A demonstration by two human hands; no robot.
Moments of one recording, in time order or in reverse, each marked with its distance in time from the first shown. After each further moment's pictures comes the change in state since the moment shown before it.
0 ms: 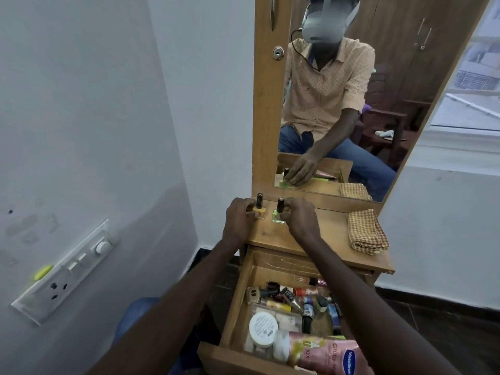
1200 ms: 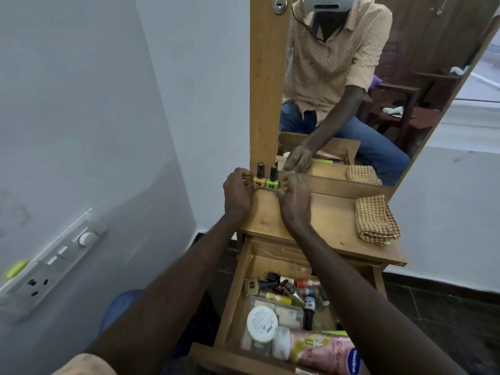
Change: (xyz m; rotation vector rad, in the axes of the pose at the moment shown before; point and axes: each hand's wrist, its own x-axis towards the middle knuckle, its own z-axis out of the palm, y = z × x) left_hand 0.044 -0.006 0.025 -0.104 0.162 -0.142; right_hand 0.016 -0.008 0.026 0.079 0.178 0.042
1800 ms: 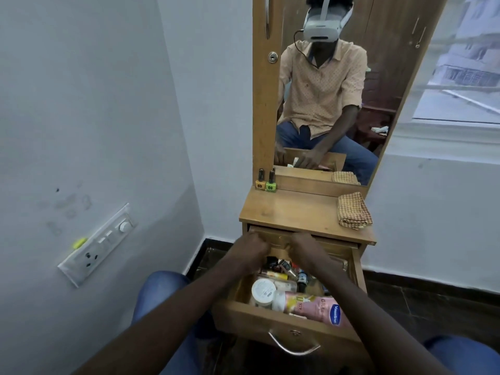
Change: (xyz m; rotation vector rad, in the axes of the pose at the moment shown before) left_hand -0.167 0.009 -0.067 0.841 -0.688 0.657; right_hand -0.133 0.023 -0.082 -0.357 -0.623 -0.128
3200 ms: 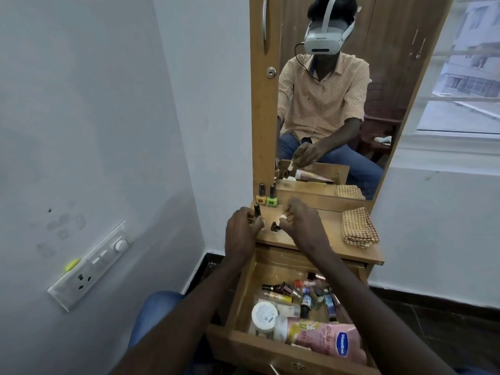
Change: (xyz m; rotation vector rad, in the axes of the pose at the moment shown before) left_hand 0.048 -0.026 -0.040 -0.735 0.666 -0.562; right_hand 0.043 -0.037 -0.076 0.262 0.511 -0.124
